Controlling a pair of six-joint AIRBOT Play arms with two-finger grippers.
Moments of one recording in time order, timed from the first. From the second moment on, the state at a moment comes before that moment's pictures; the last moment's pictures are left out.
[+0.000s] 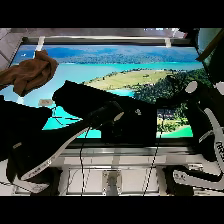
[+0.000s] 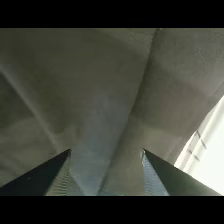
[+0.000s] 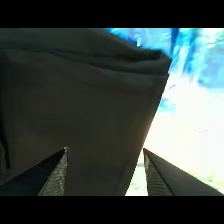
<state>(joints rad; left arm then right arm) -0.94 -1.64 1.39 1.61 -1.20 -1.19 -0.08 -1.34 1.08 -1.24 1.15 1.32</state>
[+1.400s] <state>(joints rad) -0.80 -1.73 1.53 2.10 -0.99 -1.54 -0.08 -1.34 1.08 -1.23 1.11 1.29</state>
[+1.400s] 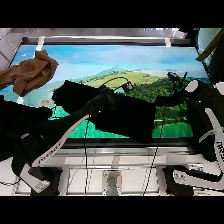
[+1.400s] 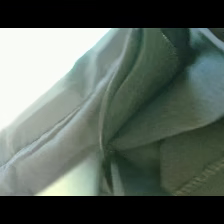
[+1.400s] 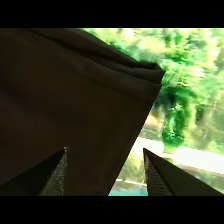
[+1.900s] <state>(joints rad) -0.71 -1.67 1.58 2.16 -1.18 -1.76 -0.22 -1.33 1.06 -1.31 1.23 1.22</state>
